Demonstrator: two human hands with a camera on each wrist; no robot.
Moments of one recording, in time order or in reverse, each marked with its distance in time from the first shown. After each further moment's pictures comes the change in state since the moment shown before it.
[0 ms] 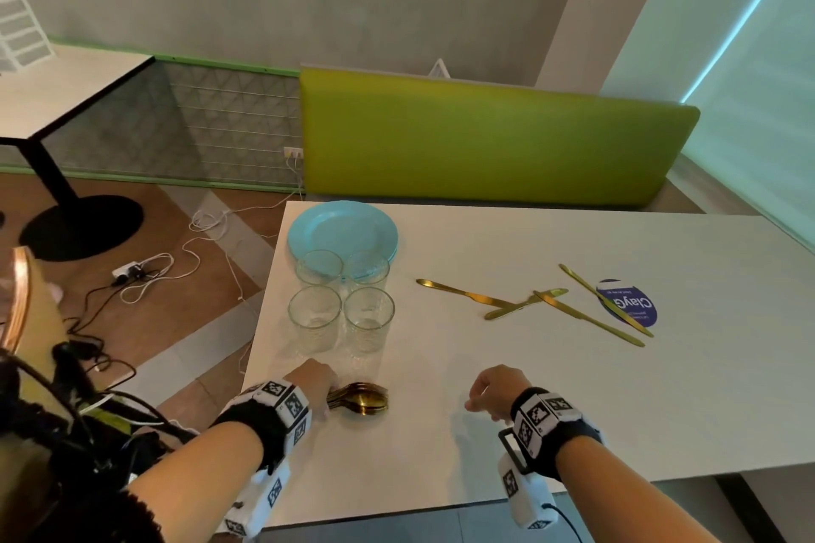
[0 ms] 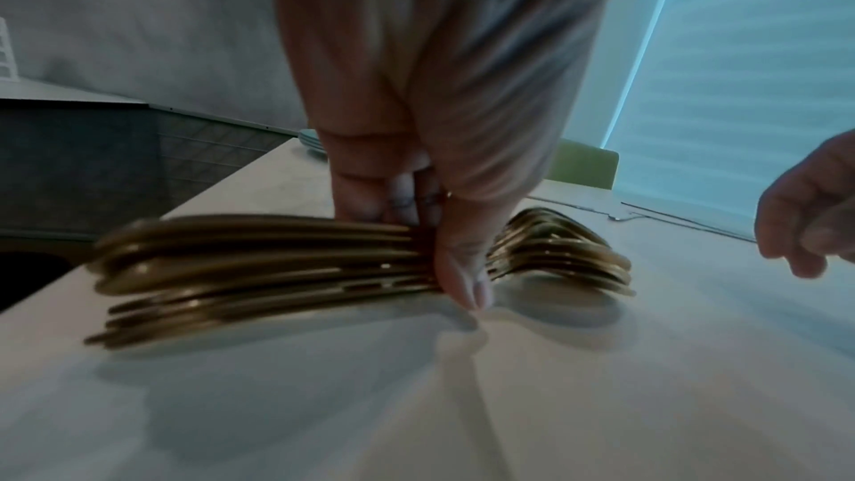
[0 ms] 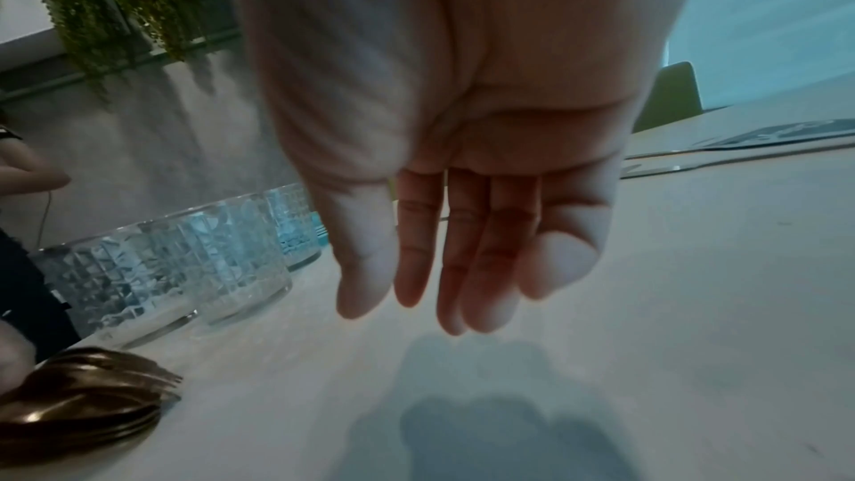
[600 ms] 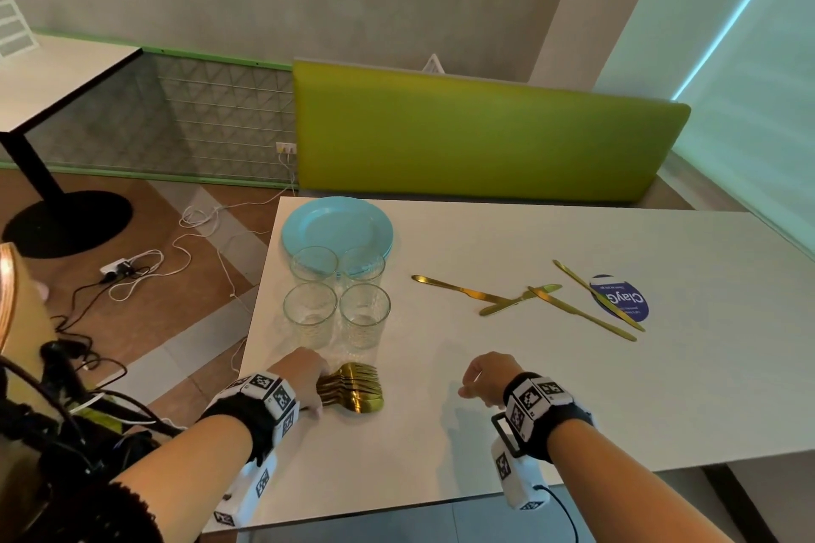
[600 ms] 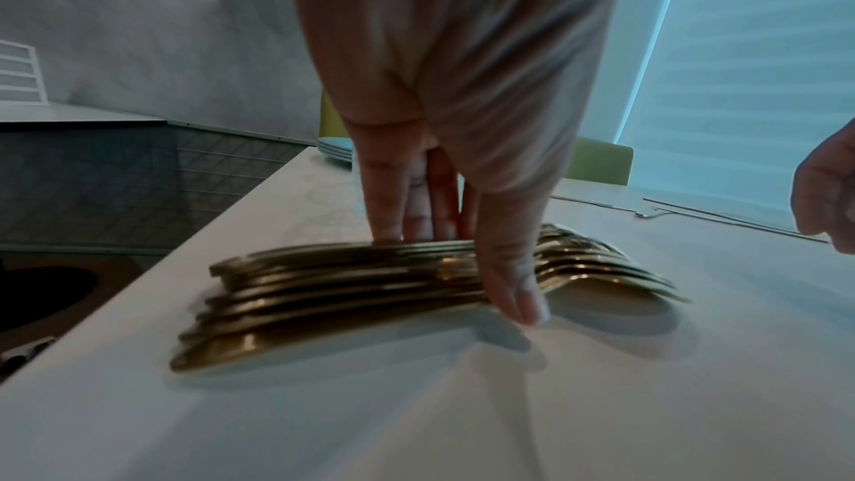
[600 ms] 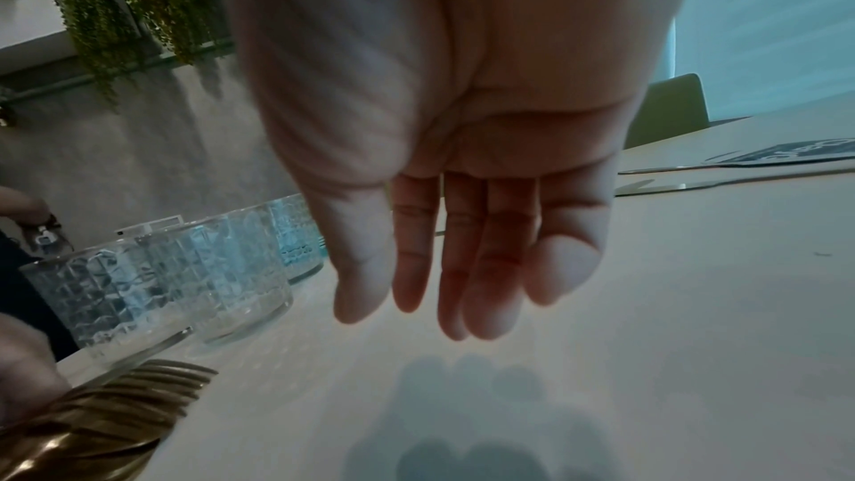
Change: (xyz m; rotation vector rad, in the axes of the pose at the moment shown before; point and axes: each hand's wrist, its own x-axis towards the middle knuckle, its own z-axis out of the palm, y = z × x) left_hand -0.002 -0.011 -0.008 -0.063 0.077 0.019; right_hand 0.000 -0.010 -0.009 -0.154 0.024 -0.056
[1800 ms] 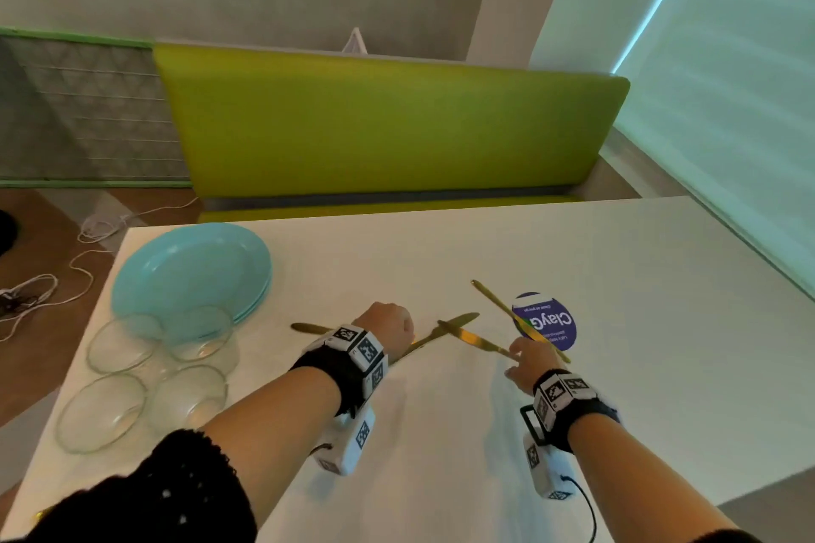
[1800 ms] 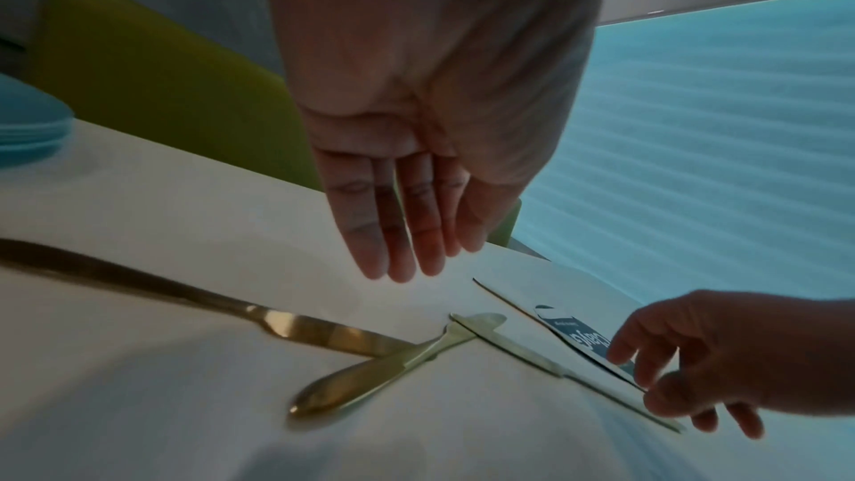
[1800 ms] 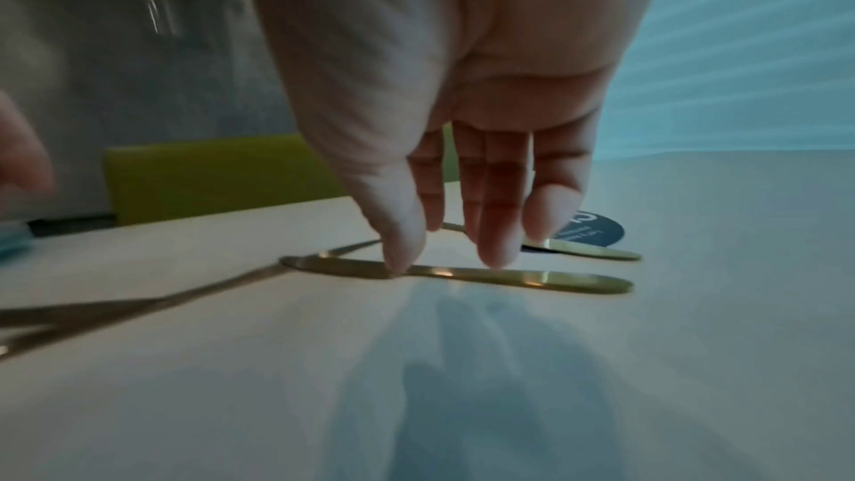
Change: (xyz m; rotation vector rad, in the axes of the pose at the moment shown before) left_hand 0.165 0.265 -0.098 -0.251 0.108 0.167; right_hand 0.104 0.201 -0.112 -0.017 0.213 0.274
